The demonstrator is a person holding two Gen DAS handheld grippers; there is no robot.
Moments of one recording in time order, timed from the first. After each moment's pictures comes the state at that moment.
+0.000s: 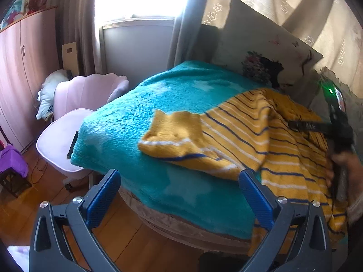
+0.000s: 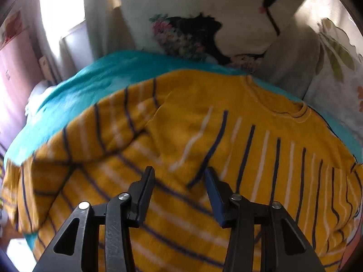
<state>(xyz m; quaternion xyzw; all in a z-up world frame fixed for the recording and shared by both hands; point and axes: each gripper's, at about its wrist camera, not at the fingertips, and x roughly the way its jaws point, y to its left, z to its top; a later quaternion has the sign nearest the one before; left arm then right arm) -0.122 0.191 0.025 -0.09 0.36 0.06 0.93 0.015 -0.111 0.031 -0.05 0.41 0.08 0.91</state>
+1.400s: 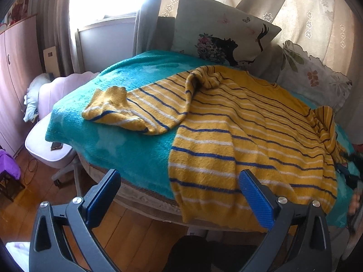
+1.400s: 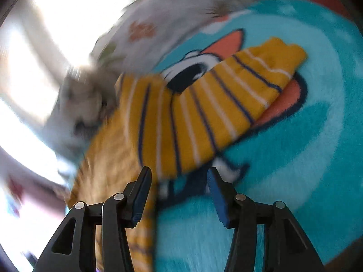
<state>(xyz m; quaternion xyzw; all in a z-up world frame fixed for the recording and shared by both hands) -0.164 0.086 0.032 -0.07 0.38 0.01 0.92 -0.160 -0.428 0.033 0.37 0.33 -0.02 0.87</state>
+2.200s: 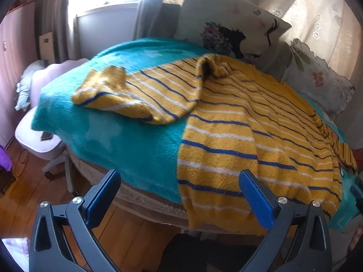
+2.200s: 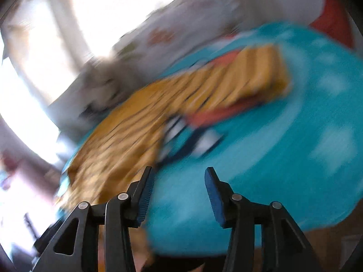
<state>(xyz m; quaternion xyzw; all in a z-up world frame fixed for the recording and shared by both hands) -0.137 0.102 -0.007 -0.10 0.40 -0.01 0.91 -0.251 -0.394 0.044 0.28 0.34 0.05 0.90</state>
